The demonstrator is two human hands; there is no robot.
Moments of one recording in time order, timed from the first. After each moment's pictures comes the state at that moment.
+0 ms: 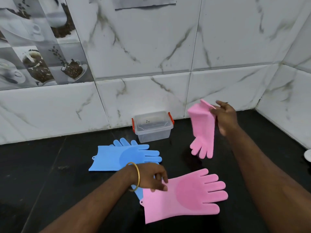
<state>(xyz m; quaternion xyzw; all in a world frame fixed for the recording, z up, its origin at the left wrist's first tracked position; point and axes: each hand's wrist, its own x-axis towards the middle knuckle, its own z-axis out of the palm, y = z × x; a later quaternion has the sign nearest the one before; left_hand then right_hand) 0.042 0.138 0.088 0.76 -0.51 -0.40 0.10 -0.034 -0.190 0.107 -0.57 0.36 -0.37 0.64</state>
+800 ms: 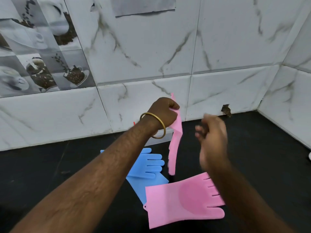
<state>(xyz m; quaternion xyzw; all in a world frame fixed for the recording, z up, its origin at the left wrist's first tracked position) 0.067 0.047 0.214 0.83 -0.41 -0.08 0.37 -0.062 -0.022 0.142 -0.45 0.27 -0.47 0.71</state>
